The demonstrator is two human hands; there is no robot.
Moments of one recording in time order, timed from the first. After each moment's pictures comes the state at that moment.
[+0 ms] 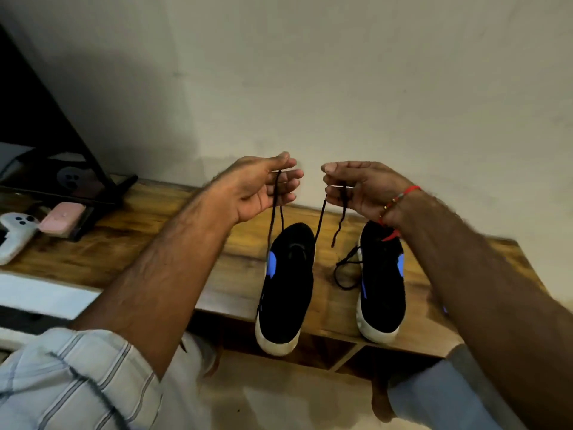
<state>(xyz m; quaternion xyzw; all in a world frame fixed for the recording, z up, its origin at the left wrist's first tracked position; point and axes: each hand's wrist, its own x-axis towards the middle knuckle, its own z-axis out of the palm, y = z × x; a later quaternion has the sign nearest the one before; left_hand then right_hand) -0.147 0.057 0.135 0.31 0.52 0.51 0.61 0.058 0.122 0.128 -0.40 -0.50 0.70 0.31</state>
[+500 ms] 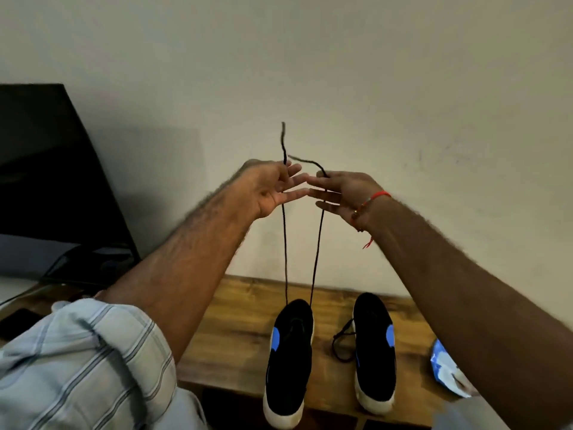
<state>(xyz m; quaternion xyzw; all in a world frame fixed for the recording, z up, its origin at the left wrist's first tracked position) -0.116 0.029 0.317 0.34 0.46 0.62 0.54 0.038 0.097 0.288 -0.37 -0.53 0.63 0.44</state>
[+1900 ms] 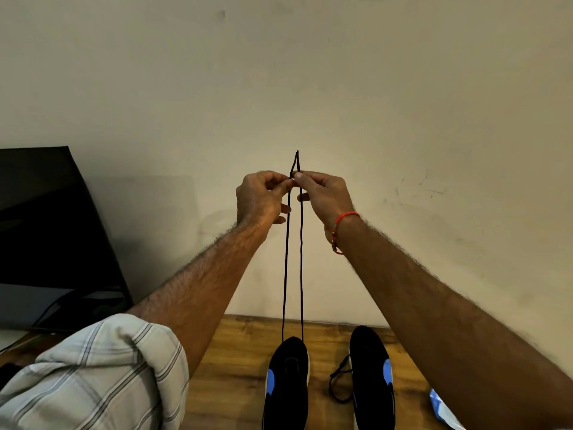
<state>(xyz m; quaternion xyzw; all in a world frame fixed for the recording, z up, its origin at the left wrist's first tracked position) -0.096 0.051 0.337 0.50 0.57 0.63 0.17 0.018 0.087 0.334 -0.35 -0.60 0.41 0.59</state>
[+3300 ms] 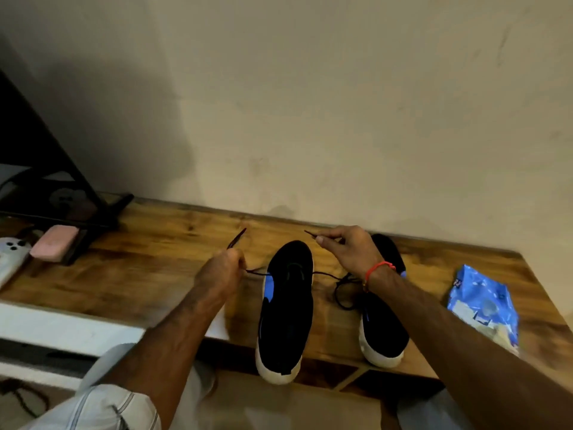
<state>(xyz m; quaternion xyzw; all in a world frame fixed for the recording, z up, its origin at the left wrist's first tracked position) -0.193 0.031 -0.004 0.56 0.79 0.09 0.23 0.057 0.115 0.029 -0.53 -0.73 0.35 0.25</state>
